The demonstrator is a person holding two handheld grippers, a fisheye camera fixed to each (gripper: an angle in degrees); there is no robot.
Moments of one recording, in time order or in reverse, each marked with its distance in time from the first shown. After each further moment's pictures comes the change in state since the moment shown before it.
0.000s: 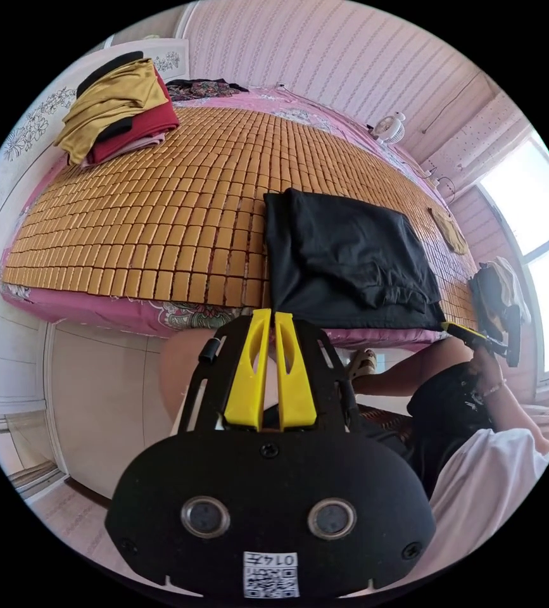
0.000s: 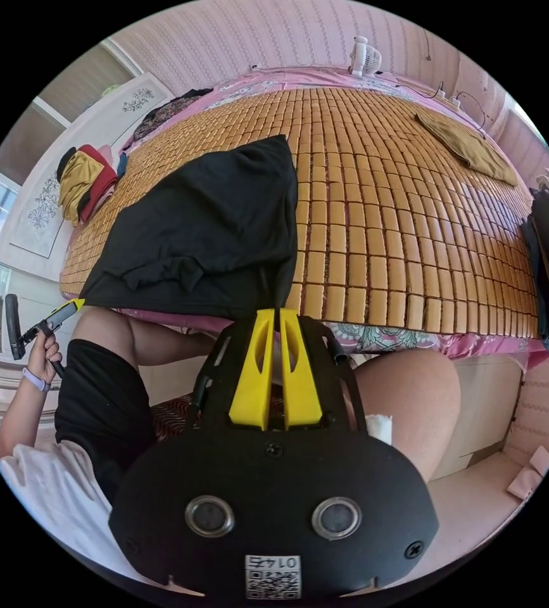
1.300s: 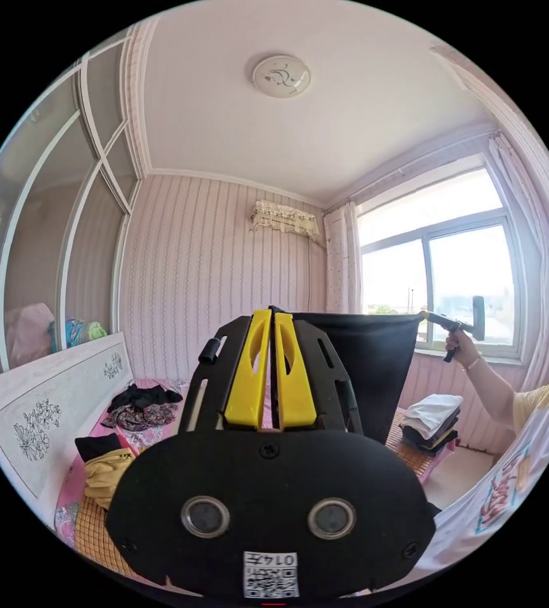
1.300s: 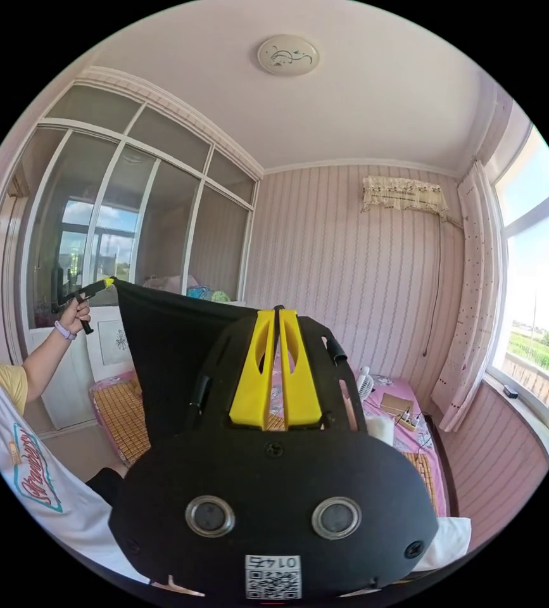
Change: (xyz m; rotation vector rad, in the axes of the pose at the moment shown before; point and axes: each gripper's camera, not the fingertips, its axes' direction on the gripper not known) left arm 0.020 -0.022 -0.573 1.164 0.220 0.493; right arm 0.144 0.086 -0.625 1.156 -0.023 -0.527
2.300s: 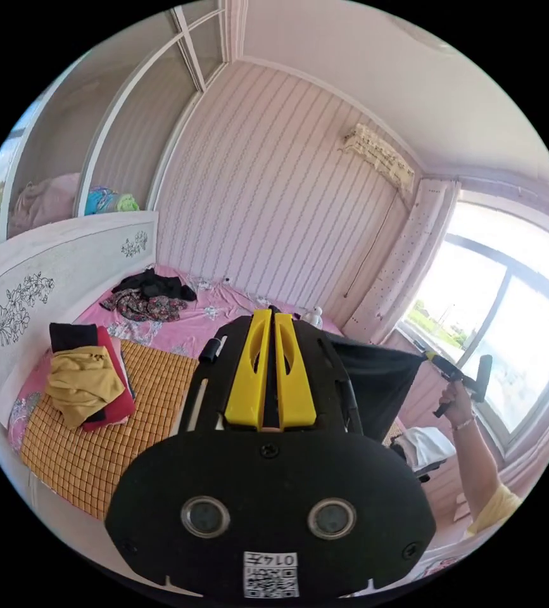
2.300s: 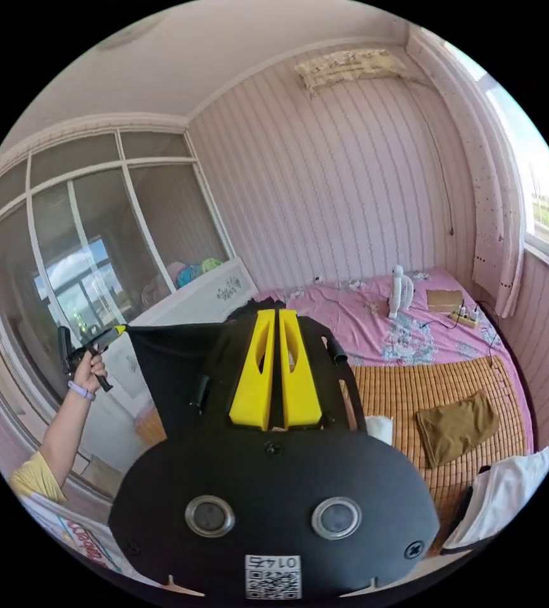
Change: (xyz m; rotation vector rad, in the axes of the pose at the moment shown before) left arm -0.104 0.080 0.261 -0.351 -0.147 -0.410; right arm 0.098 0.083 0.295 -0.258 -0.099 0.446
